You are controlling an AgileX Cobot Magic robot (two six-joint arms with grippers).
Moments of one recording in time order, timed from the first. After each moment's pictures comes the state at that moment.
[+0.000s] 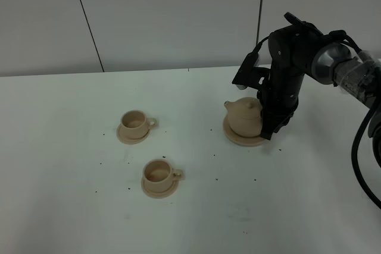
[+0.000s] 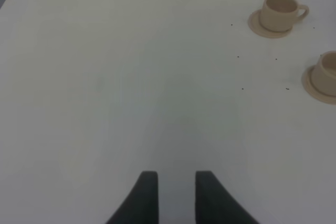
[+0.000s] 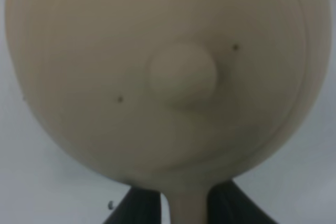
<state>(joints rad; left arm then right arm) 0.12 -0.01 -0.50 0.03 1.04 0.03 0.37 2.43 -2.08 -0.01 1.12 -0.80</state>
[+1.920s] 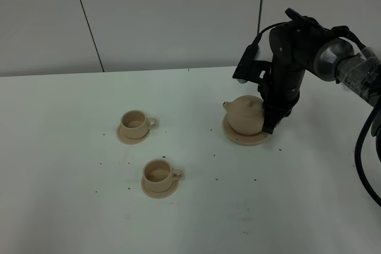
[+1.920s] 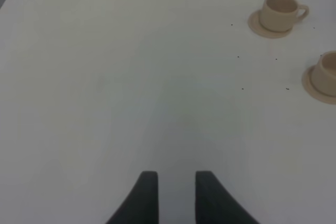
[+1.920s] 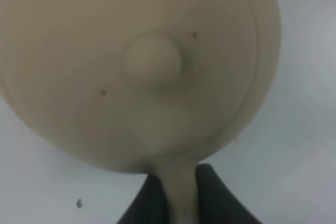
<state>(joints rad) 0.12 -0.01 -0.50 0.03 1.04 0.03 0.37 2.40 -2.08 -0.06 1.09 -0.81</state>
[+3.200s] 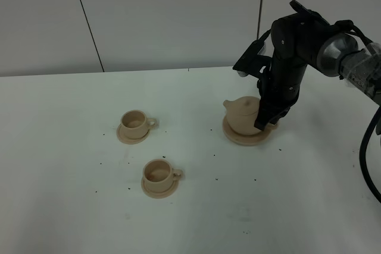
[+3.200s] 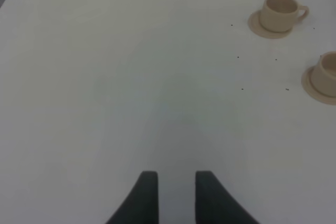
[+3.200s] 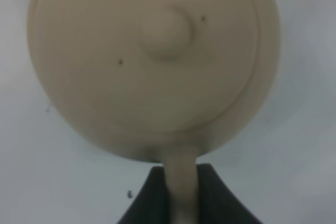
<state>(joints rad) 0.12 -0.01 -0.50 0.03 1.04 0.02 0.38 2.38 -2.08 0.01 1.15 -0.67</state>
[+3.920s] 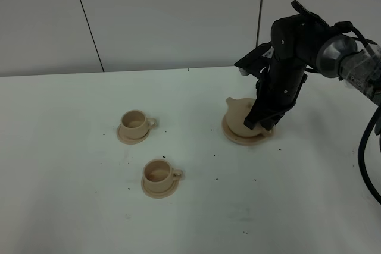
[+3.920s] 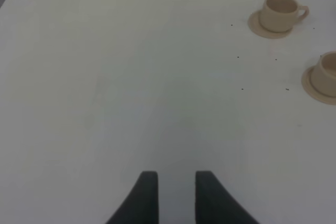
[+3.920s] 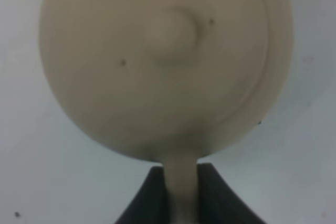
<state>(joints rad) 0.12 -0.01 -0.50 0.03 1.04 0.02 0.37 2.38 -2.08 0.07 1.18 -0.50</state>
